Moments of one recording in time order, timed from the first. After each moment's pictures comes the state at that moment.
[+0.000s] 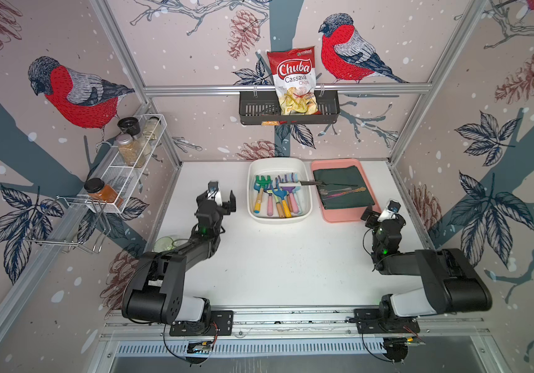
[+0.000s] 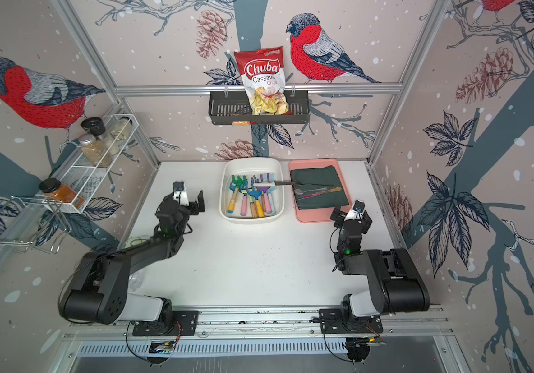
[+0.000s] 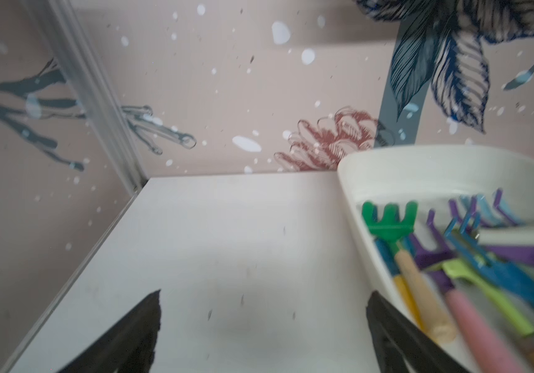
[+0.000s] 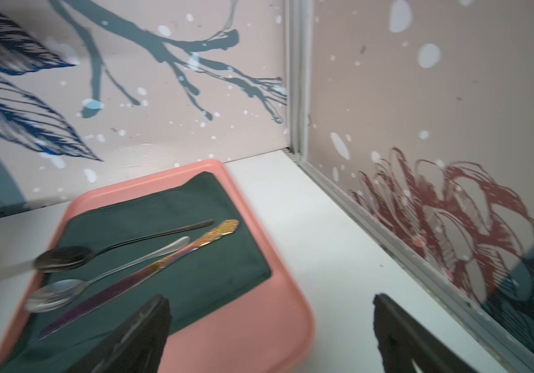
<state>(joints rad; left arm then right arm) -0.15 1.41 0.67 0.60 -0.16 0.03 0.14 1.38 0.30 0.98 0.39 0.07</state>
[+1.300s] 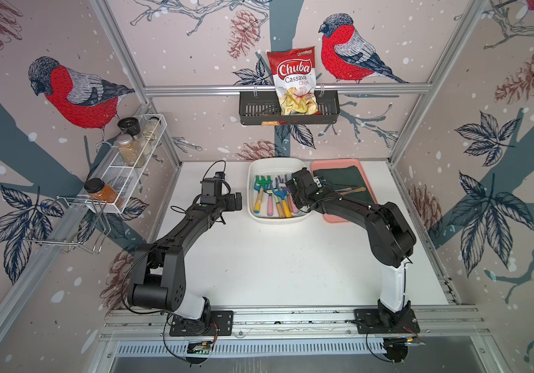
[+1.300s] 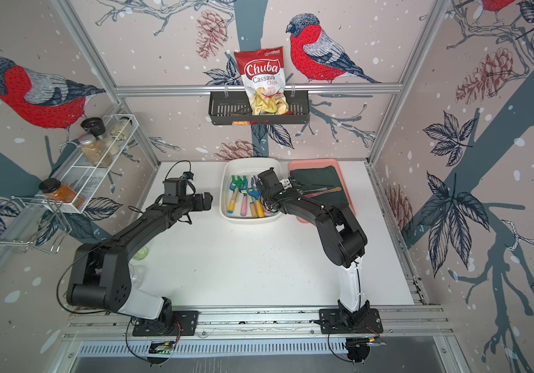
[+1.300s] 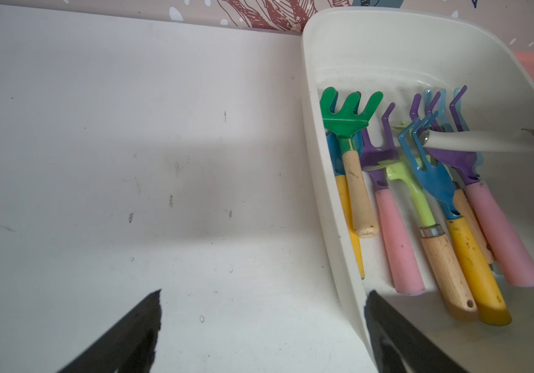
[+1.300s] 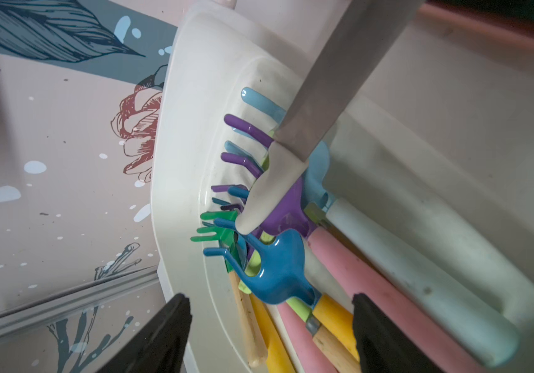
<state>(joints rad) -0.12 1.50 0.95 -0.18 0.08 -0.14 0.67 2.03 1.47 -0.14 0.22 1.47</state>
